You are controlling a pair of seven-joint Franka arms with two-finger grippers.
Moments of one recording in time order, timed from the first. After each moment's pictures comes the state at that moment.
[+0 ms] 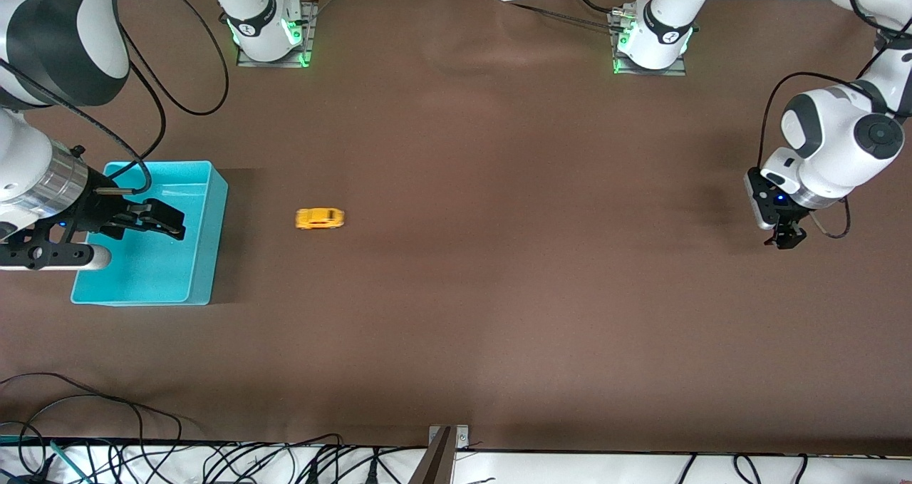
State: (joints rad) left arm 0.05 0.22 0.21 -2.27 0.06 2.59 1.68; right arm 0.17 0.38 -0.07 -1.23 0.03 1.65 0.10
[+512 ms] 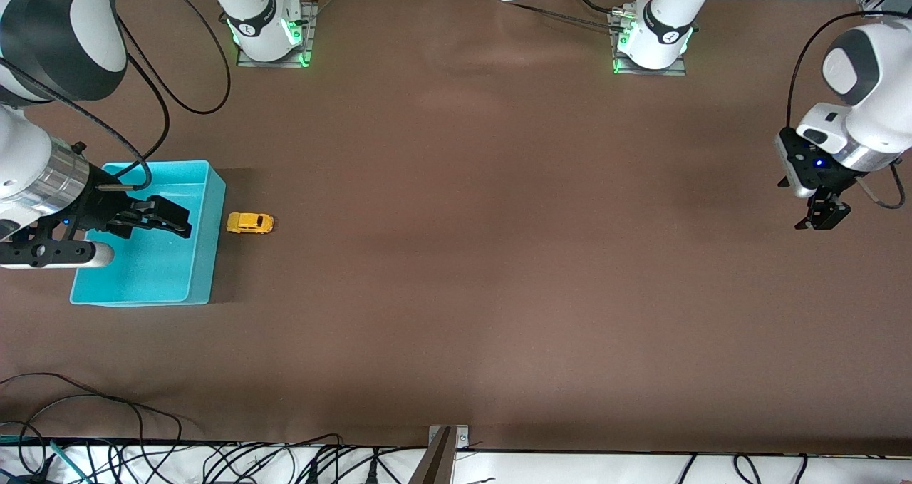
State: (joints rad) left arm 0.01 -0.05 0.18 -2.21 0.06 2.34 1.68; right arm 0.17 0.37 -0.06 -1.23 0.07 1.65 0.09
